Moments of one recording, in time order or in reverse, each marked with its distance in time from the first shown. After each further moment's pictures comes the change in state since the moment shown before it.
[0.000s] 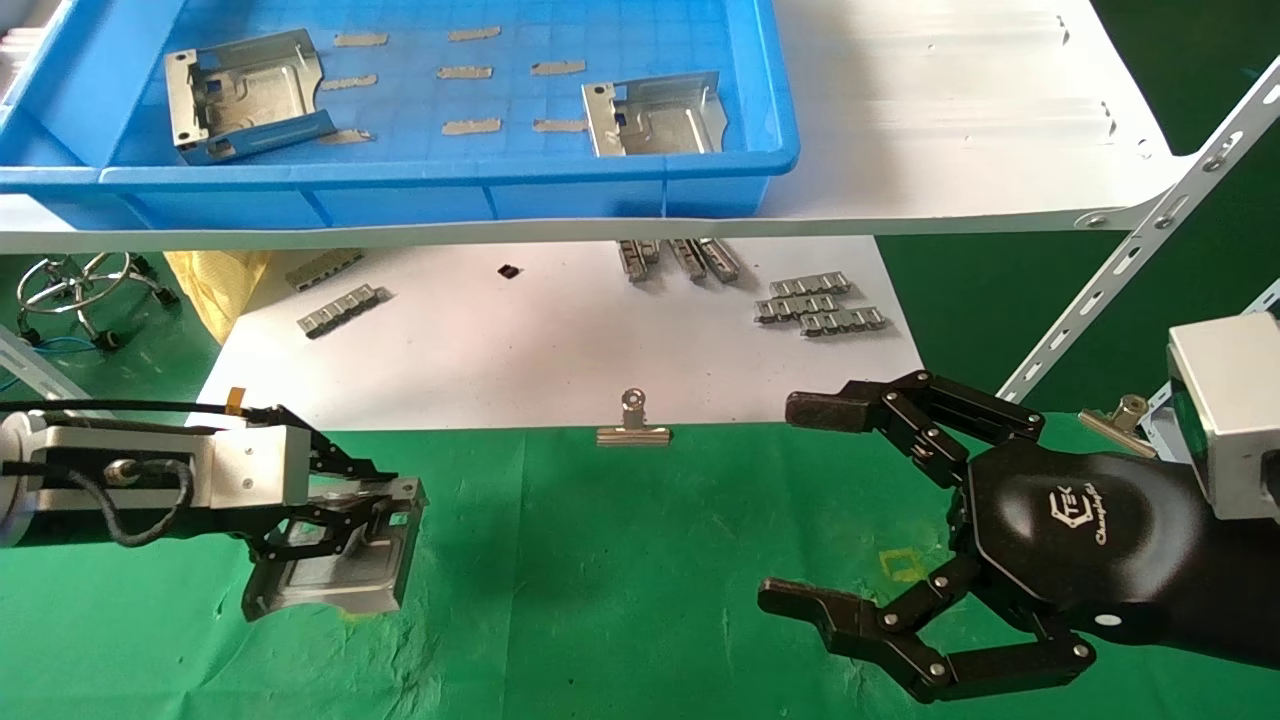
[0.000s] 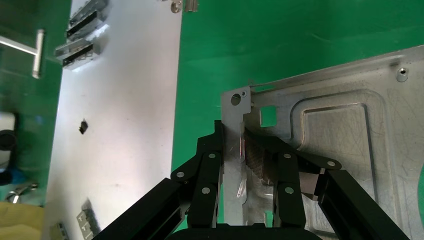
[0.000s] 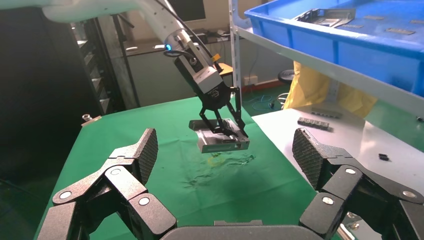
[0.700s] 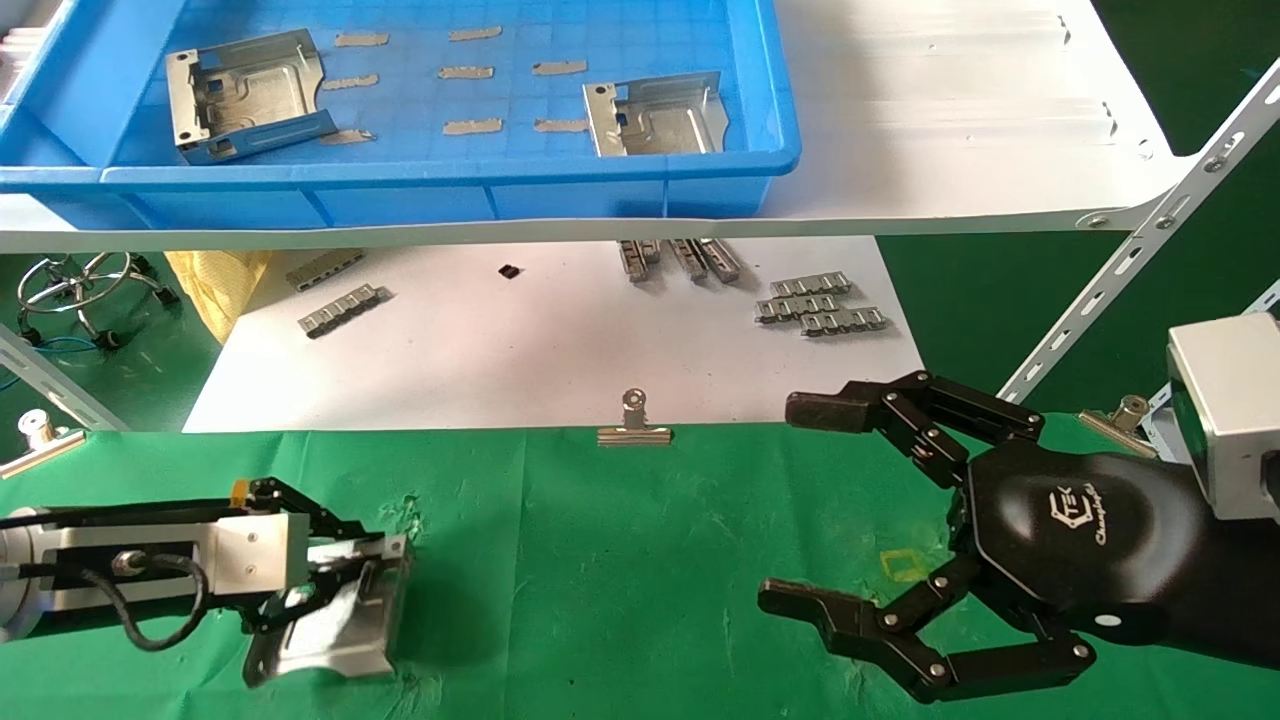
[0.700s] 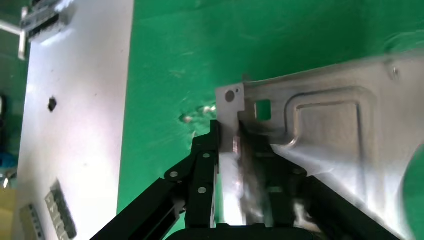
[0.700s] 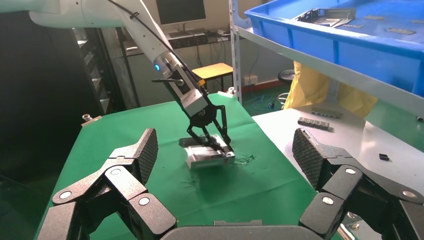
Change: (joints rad) left arm 0.143 -0.069 0.020 -0.128 0.021 -0.162 0.022; right arm 0.000 0.000 0.000 0.000 0.000 0.000 0.000
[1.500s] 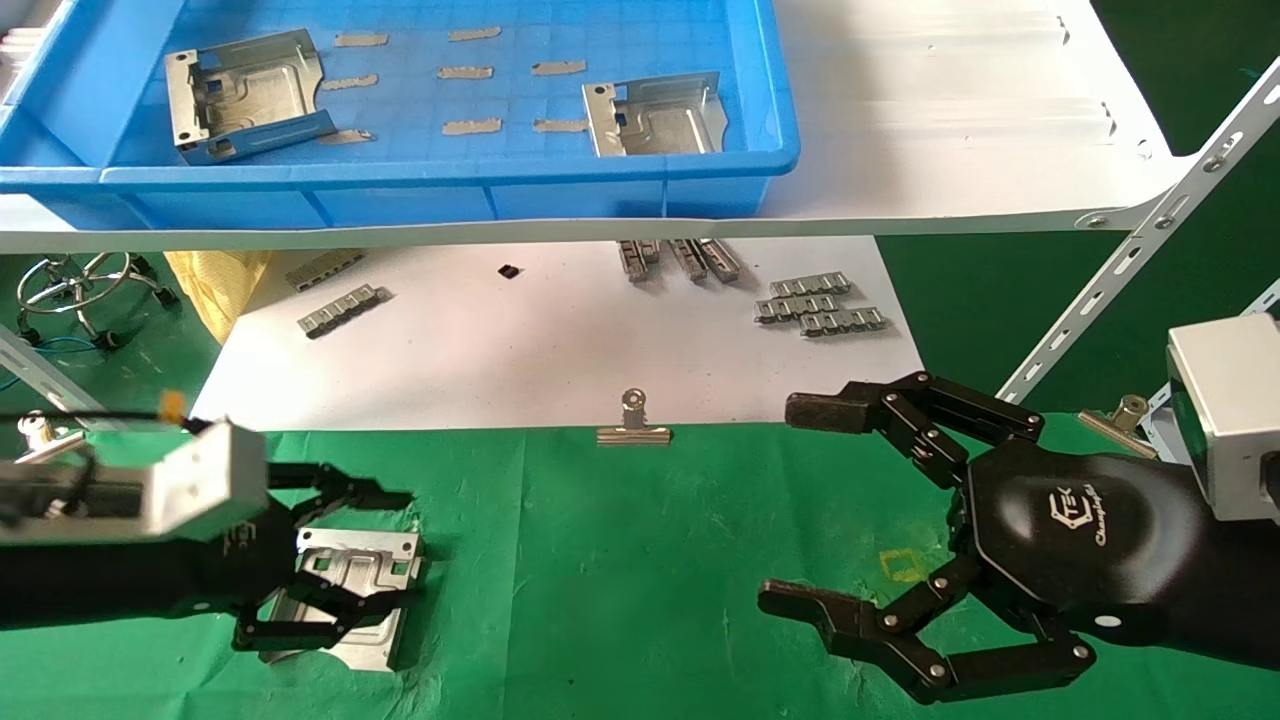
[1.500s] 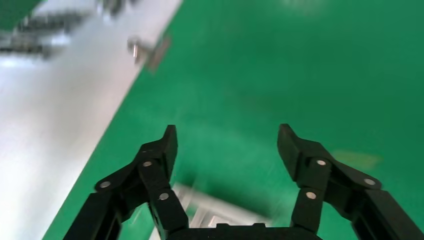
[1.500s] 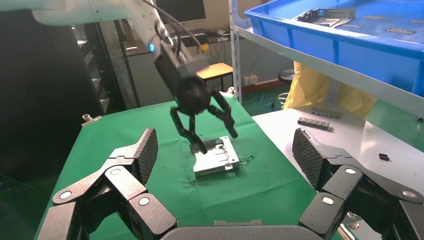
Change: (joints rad) left arm -0.015 0.017 -0.069 0.209 -0.400 0.309 -0.125; right arm 0.000 0.000 0.000 0.000 0.000 0.000 0.000
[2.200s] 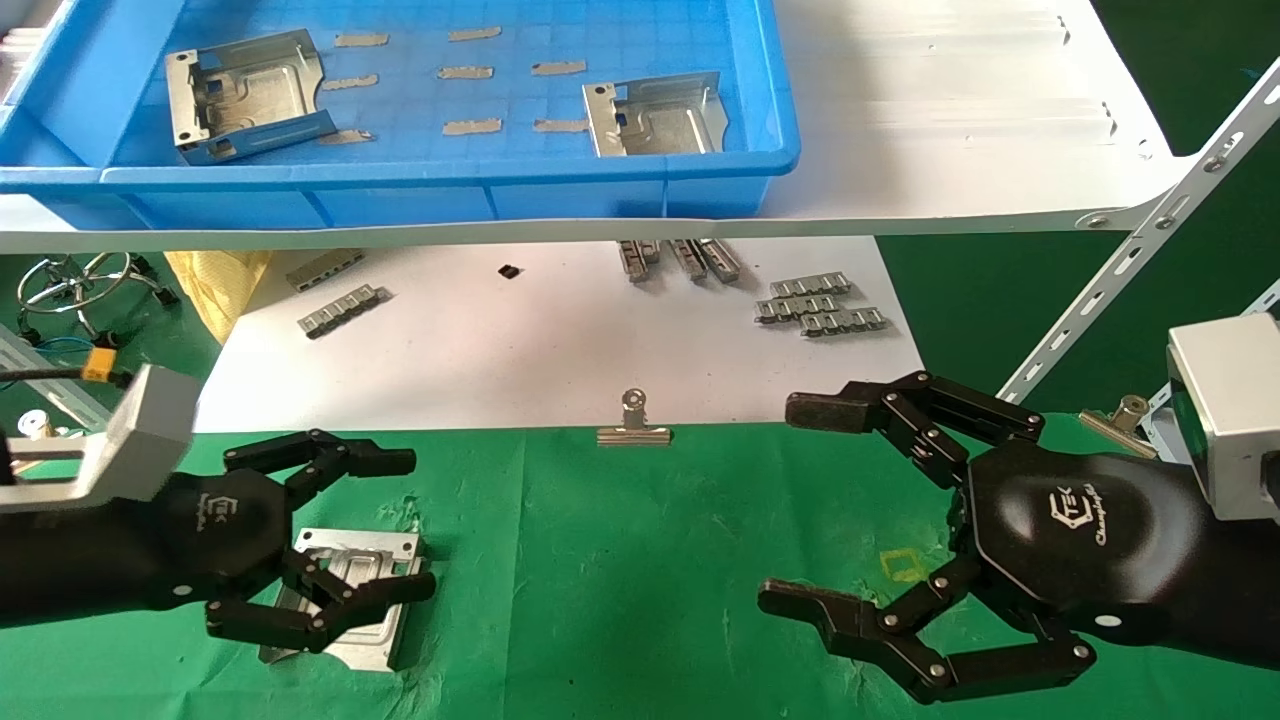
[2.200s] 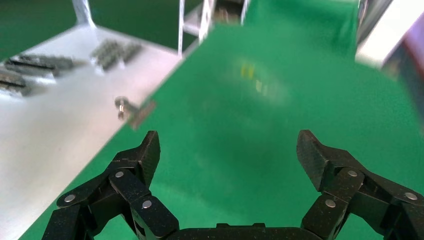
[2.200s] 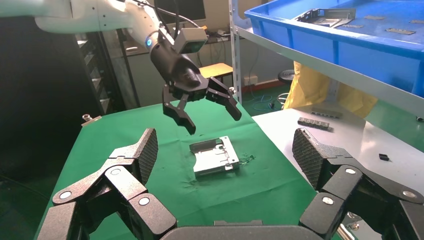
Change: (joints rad) left arm 0.075 0.034 -0.086 0.163 -0.246 0.163 0.033; right arm 0.000 0.000 0.000 0.000 0.000 0.000 0.000
